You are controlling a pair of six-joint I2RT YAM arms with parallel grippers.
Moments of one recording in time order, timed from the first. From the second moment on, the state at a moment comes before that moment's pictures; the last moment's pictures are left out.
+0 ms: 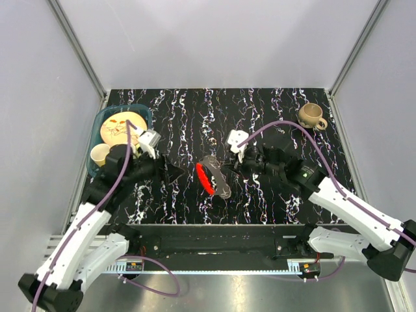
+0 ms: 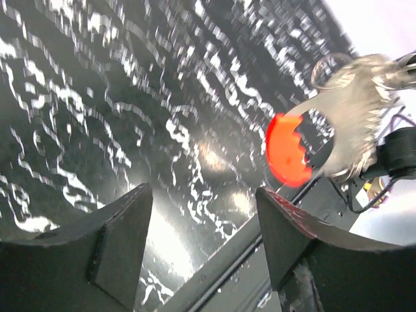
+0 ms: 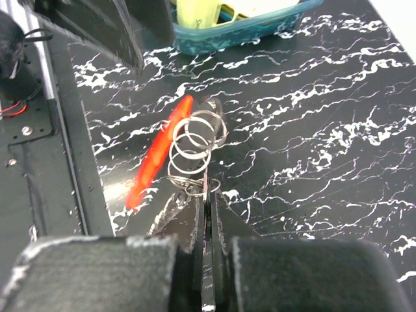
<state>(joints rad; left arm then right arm) -0.39 0.78 0.80 -0.52 0.45 -0.28 0.83 1.05 1.02 -0.30 -0.31 -0.24</state>
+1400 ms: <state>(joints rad) -0.80 0.87 0.72 0.06 0.76 -0.33 0.83 1.01 1.15 -0.66 -0.61 -0.10</state>
